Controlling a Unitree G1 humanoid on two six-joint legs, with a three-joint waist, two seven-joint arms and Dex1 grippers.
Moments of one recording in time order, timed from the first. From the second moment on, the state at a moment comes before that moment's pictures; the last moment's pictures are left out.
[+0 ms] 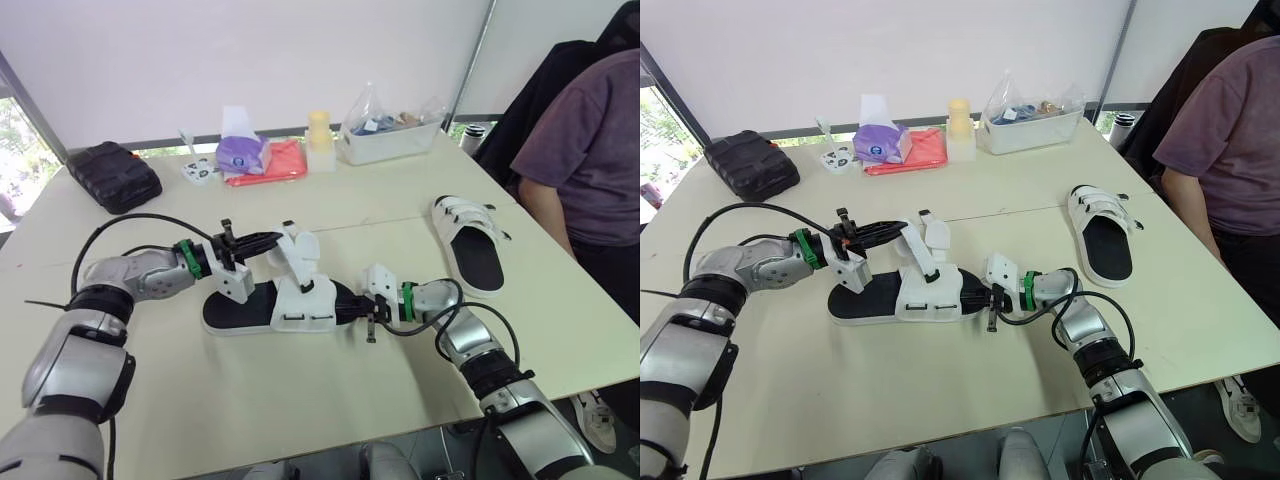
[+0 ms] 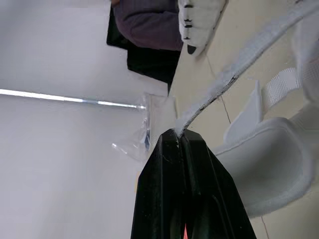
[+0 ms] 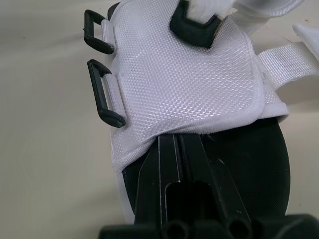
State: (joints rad) left arm -0.97 0.72 -0.37 1.00 1.01 -1.34 0.28; right arm -0.58 -0.39 0.28 0.46 0.11 -0.11 1.15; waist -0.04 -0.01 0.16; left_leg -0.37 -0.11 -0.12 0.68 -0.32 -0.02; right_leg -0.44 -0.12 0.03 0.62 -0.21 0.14
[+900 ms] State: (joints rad) left arm -1.00 0.87 -0.69 1.00 1.12 -1.29 0.81; right arm -0.60 -0.39 0.29 0.51 0.10 -0.14 1.15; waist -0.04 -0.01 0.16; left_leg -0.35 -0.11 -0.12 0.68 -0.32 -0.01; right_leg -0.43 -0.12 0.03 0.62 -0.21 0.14
